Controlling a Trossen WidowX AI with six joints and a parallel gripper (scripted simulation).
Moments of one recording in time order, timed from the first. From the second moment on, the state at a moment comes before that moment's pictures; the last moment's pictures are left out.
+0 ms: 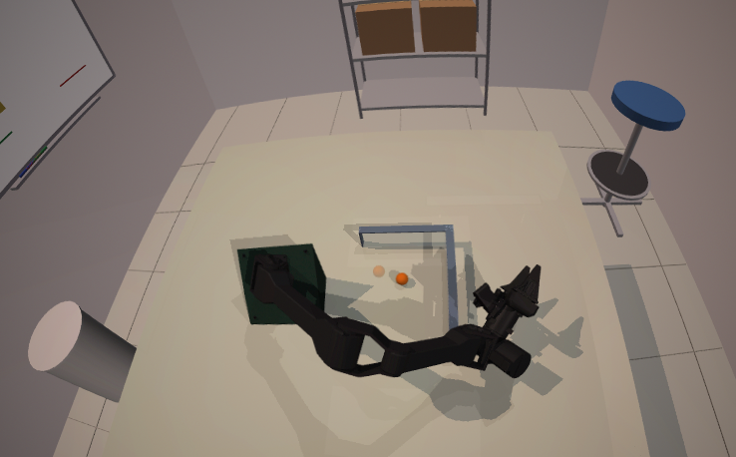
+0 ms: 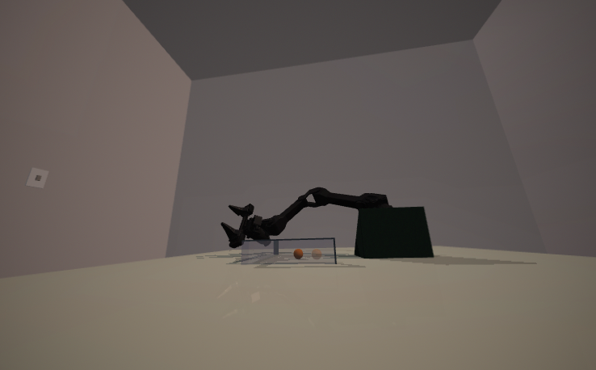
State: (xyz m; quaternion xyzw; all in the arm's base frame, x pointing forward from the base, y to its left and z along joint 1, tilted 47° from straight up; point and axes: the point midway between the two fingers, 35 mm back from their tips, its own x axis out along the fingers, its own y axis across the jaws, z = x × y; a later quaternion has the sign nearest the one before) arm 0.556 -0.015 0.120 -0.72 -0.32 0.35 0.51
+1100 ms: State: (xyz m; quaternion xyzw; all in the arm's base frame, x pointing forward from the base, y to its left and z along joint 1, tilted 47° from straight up) arm 0.305 0.024 -0.020 -0.64 0.63 0.28 0.33
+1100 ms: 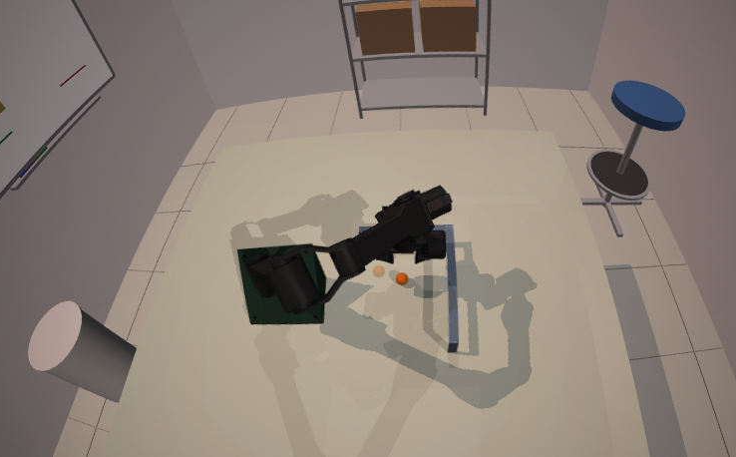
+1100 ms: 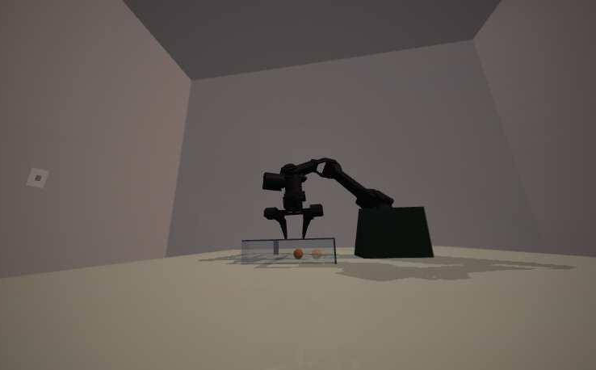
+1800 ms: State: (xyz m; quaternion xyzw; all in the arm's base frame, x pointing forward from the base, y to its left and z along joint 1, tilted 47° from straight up) arm 0.298 -0.003 -0.024 -0.67 0.64 0.23 0.30
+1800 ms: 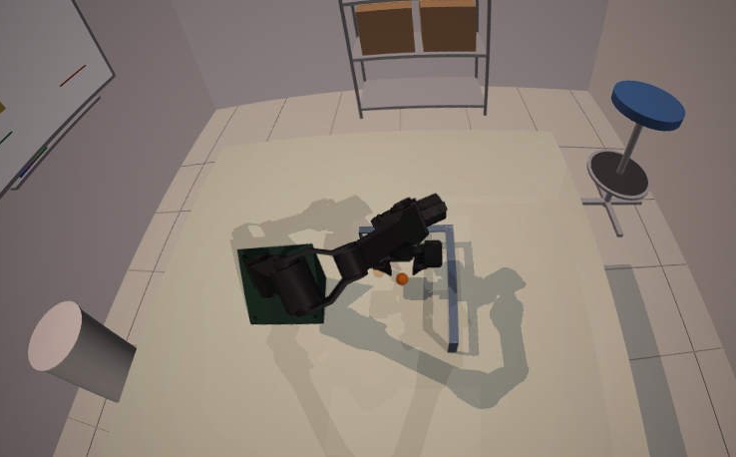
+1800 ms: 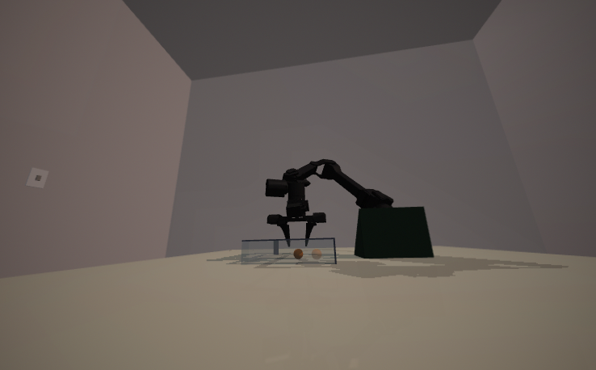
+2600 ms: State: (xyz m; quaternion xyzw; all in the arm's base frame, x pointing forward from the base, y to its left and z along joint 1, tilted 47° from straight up) arm 0.298 -0.022 -0.041 -0.67 0.64 0.24 0.29
